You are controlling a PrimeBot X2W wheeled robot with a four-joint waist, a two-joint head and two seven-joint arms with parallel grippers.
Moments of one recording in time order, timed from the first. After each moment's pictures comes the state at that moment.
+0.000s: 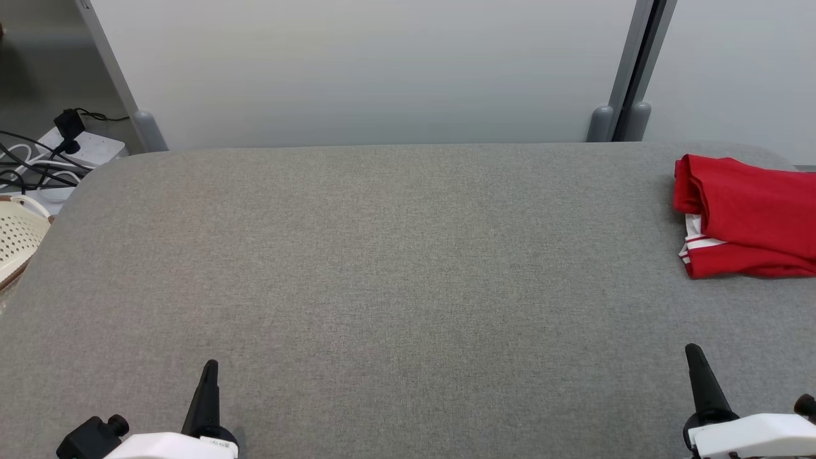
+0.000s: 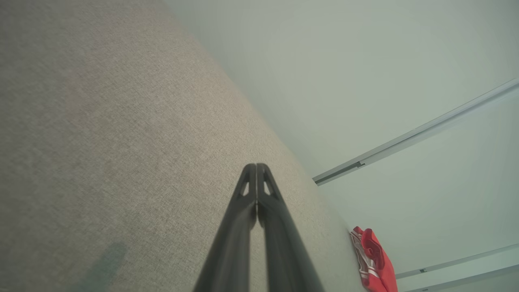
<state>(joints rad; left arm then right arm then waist) 0.05 0.04 0.00 0.24 -1.00 -0.04 -0.05 0.01 -0.05 -0.04 0.25 1.01 0.13 -0.05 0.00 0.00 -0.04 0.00</state>
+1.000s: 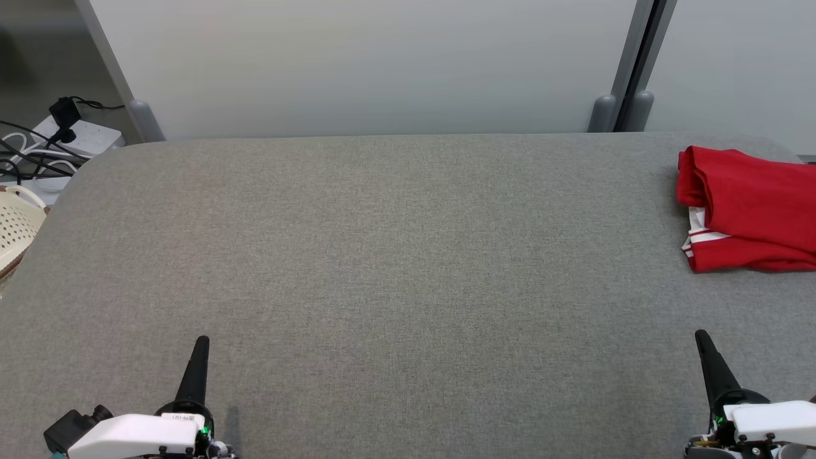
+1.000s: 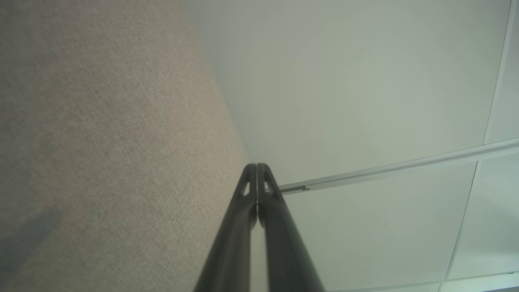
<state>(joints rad) -0.01 0.04 0.05 0.26 -1.36 -0.09 0.05 -0.03 -0.04 -0.09 0.26 1.36 0.13 0.04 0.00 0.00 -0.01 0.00</state>
